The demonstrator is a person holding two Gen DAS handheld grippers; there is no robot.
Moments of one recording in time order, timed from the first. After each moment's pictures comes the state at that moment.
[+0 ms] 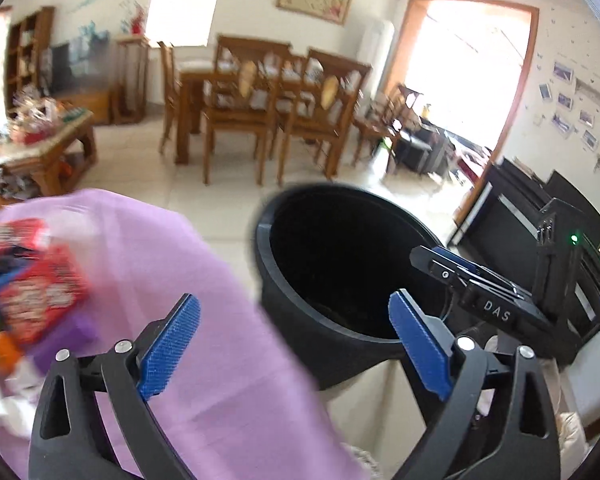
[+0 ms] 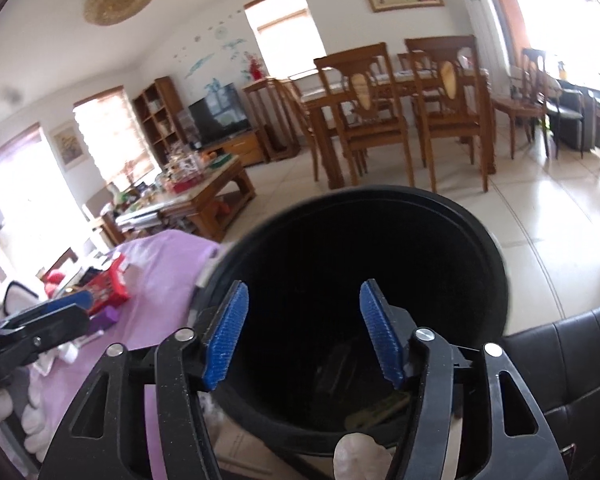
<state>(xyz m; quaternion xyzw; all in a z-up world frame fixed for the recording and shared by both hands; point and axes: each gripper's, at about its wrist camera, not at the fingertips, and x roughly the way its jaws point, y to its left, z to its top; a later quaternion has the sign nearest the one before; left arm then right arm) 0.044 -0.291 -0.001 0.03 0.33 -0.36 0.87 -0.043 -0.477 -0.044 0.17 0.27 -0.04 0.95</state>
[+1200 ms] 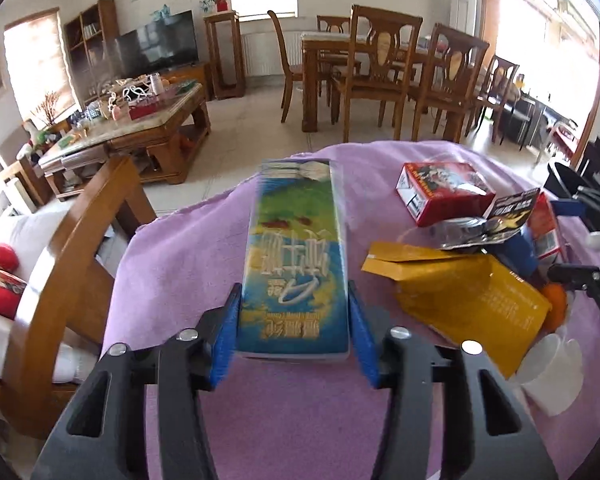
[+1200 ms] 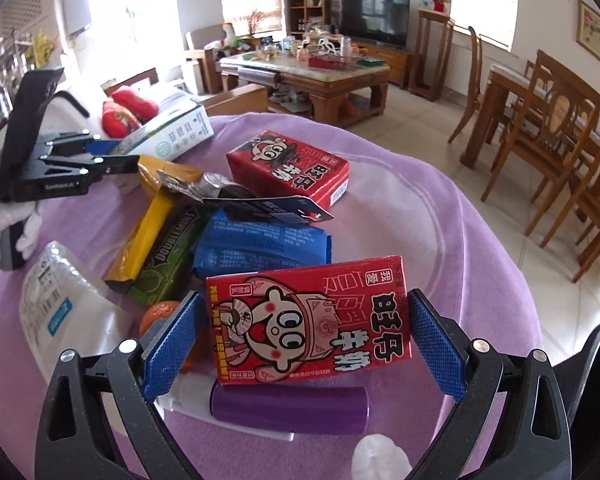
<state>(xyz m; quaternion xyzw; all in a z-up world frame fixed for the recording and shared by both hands) 0.226 0.032 -0.044 0.11 0.38 -0.22 0.89 0.193 -0.160 -0.067 -0.06 0.42 0.16 0.89</state>
